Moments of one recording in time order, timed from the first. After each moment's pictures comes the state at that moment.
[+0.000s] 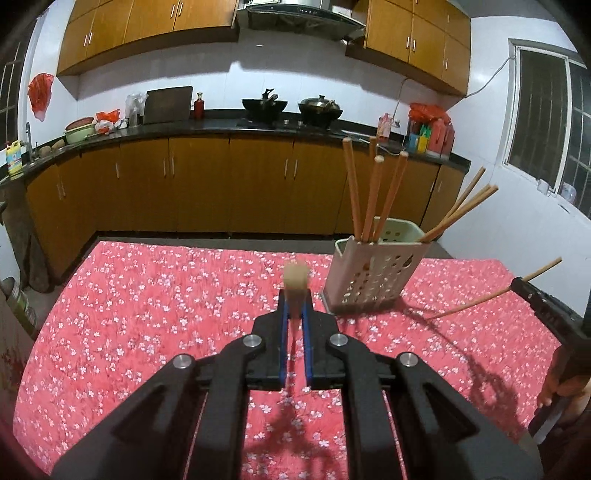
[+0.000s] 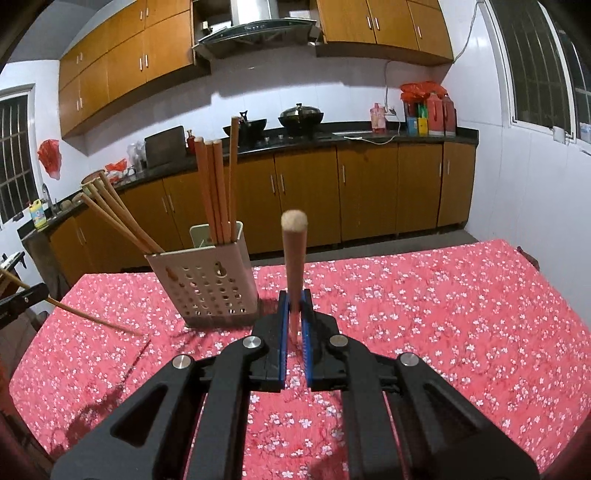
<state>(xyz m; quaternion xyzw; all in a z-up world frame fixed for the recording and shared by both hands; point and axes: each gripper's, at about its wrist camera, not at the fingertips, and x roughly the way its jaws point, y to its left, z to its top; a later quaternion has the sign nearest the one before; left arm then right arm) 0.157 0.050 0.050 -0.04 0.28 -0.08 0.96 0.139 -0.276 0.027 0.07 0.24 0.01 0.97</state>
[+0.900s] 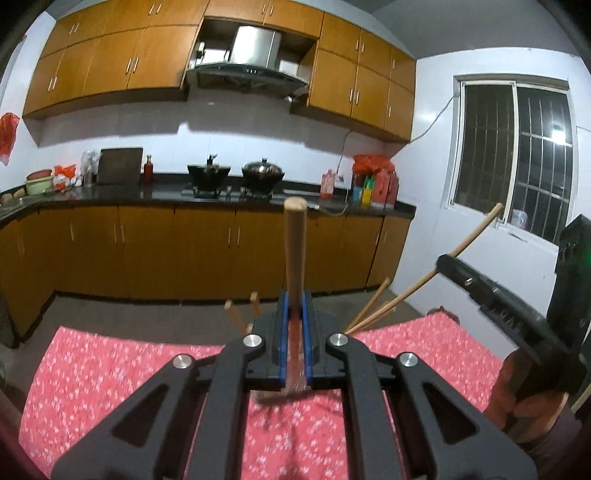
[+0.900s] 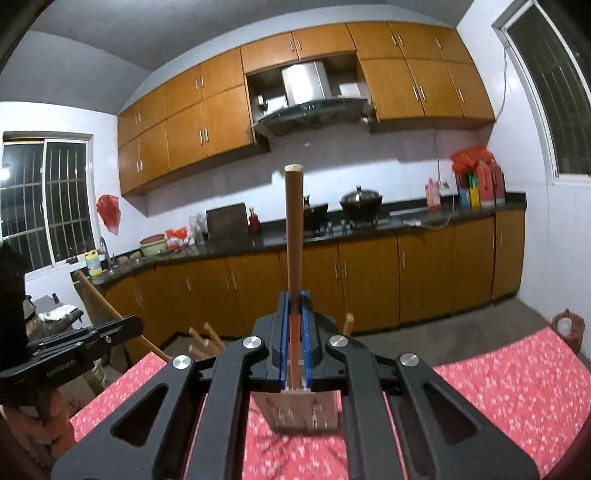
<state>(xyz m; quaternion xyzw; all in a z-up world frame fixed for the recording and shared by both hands) 0.165 -0.012 0.169 -0.04 0.16 -0.18 0.97 0.146 -0.242 0.154 0.08 0.08 0.11 0.99</state>
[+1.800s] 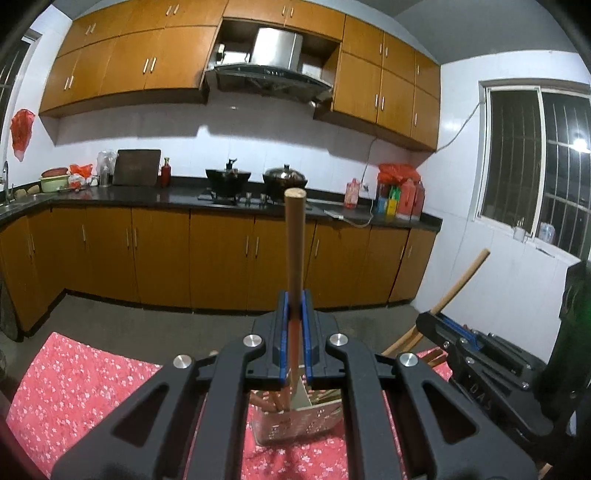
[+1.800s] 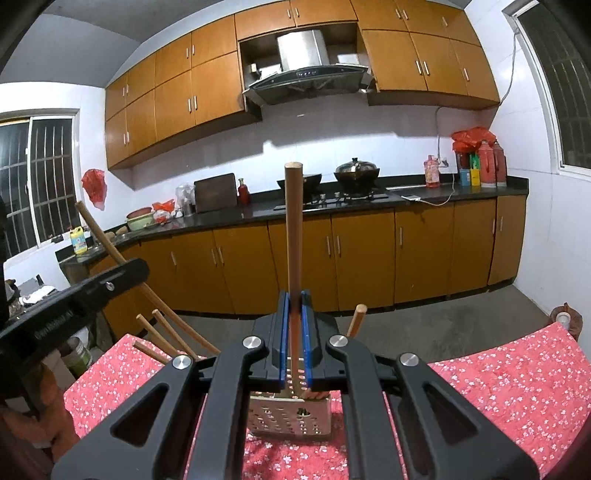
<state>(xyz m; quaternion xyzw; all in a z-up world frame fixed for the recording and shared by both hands) 0.242 -0.038 0.145 -0.05 0.16 -0.13 0.98 0.209 -0.224 0.113 0.06 0.15 0.10 0.98</state>
